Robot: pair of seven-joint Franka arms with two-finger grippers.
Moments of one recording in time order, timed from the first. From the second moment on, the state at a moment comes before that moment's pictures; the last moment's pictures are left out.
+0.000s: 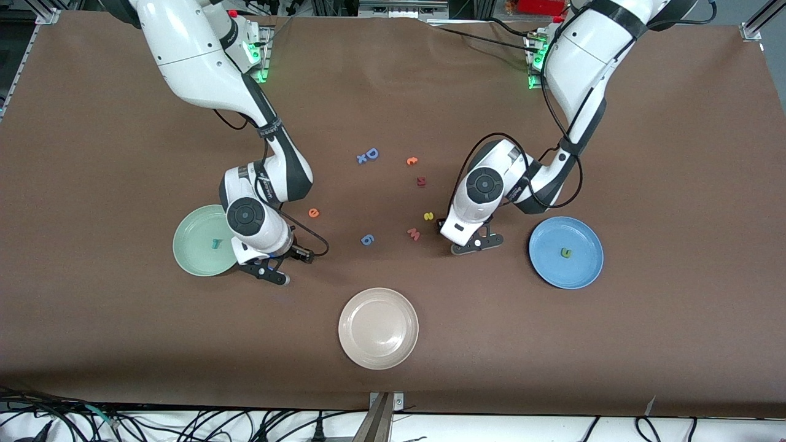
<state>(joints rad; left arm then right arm) -0.29 0.72 -0.28 -1.76 0.20 2.37 -0.90 0.48 0.77 -0.10 -1.61 0.10 2.36 0.68</state>
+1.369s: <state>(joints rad) -0.29 0.71 -0.29 -1.75 0.20 2.34 -0.90 0.44 0.76 -0.11 -1.50 0.10 2.16 0.63</state>
